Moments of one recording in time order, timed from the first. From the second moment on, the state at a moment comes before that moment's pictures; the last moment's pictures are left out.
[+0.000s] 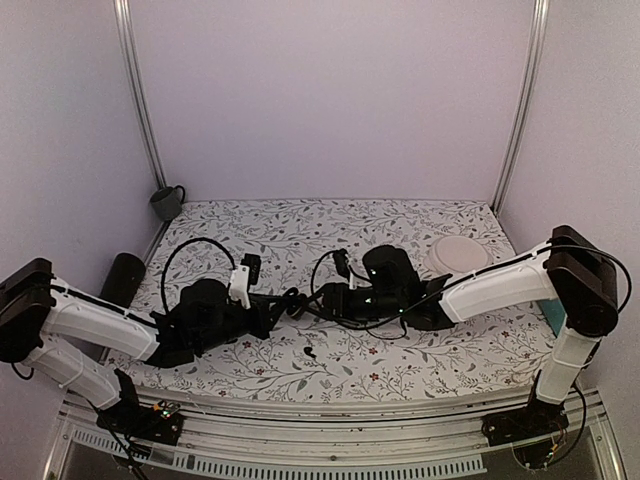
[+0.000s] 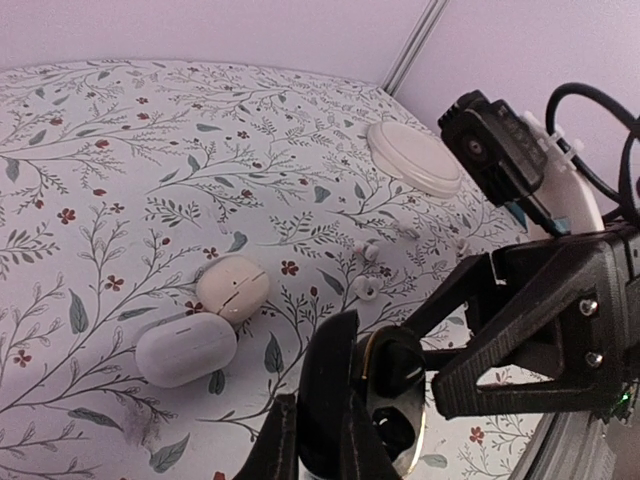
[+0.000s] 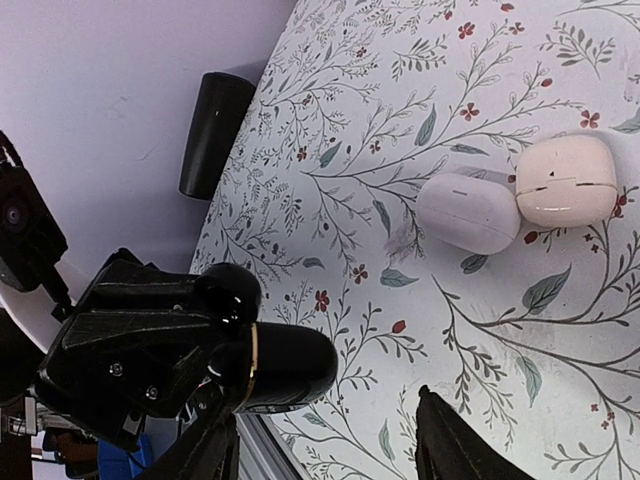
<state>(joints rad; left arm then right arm) -0.97 1.38 0.41 0.66 -0.21 -0.50 0.99 1.78 0.96 0.37 -0.24 0.89</state>
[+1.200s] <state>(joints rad) -1.00 1.39 0.45 0.66 -0.24 -0.57 0.99 1.84 0.97 0.48 -0.28 0.97</state>
